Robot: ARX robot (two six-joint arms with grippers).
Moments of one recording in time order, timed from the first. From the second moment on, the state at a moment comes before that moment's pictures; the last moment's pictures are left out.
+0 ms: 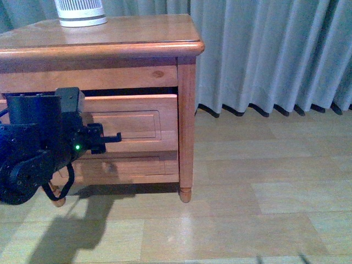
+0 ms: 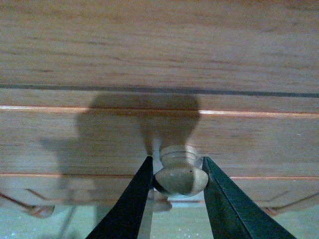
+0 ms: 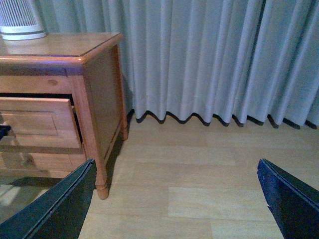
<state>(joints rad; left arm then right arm) -0.12 2.40 1.18 0.88 -0.04 -0.05 0.00 0.00 0.01 0.00 0.00 0.00</state>
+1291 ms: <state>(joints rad) -0.20 1.92 0.46 0.82 -0.09 0.02 0.00 0.00 0.01 0.00 0.00 0.00</state>
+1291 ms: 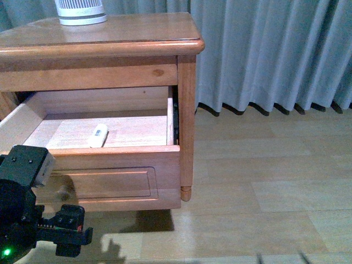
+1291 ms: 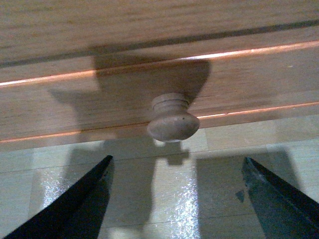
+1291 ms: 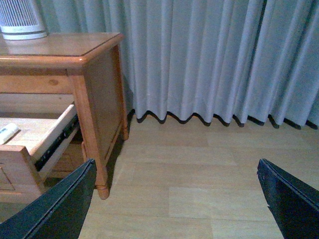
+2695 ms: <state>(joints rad) -0.21 0.20 0.23 -0.17 -0.20 -0.08 0.00 0.00 0.01 0.00 0.00 0.00</state>
